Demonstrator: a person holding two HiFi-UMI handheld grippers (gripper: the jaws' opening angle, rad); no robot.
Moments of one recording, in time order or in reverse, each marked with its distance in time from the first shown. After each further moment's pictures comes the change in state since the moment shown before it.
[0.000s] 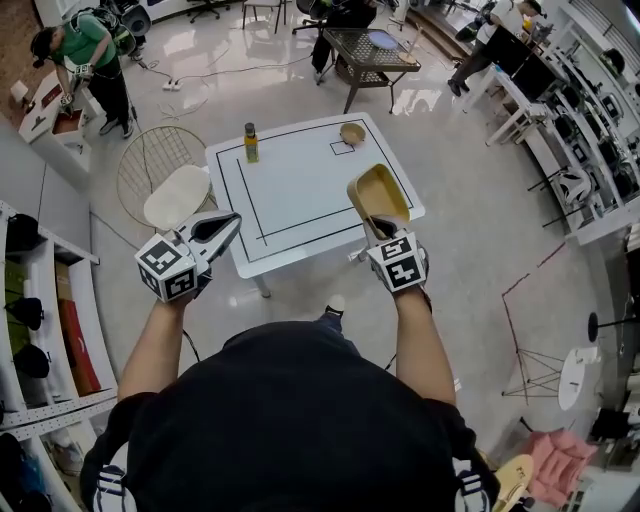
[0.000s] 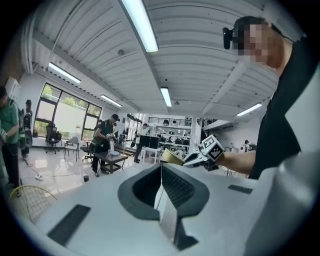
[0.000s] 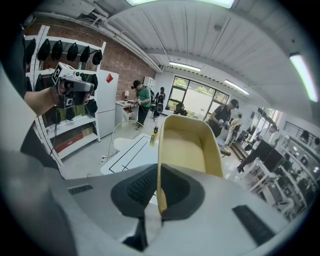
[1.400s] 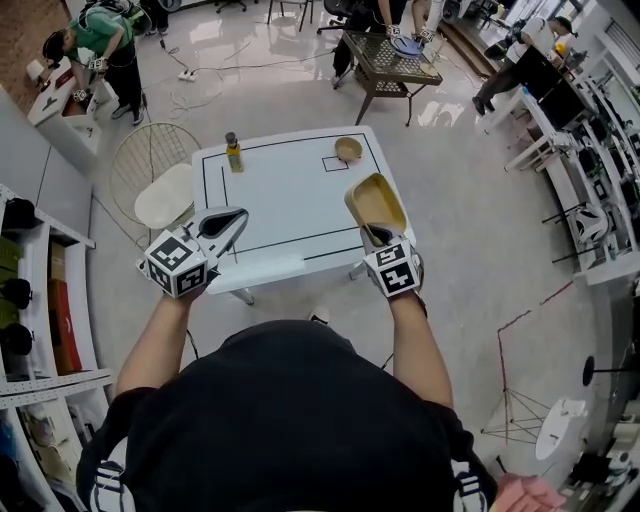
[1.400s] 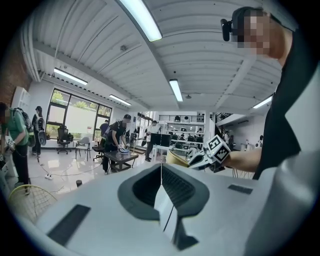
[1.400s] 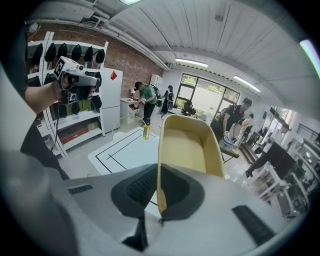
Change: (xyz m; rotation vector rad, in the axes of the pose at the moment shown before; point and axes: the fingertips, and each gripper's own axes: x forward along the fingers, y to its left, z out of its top) left arm 0.154 0.027 -0.012 0.004 0.036 0.154; right arm 0.079 -0.127 -0.046 -0.061 0.006 0.114
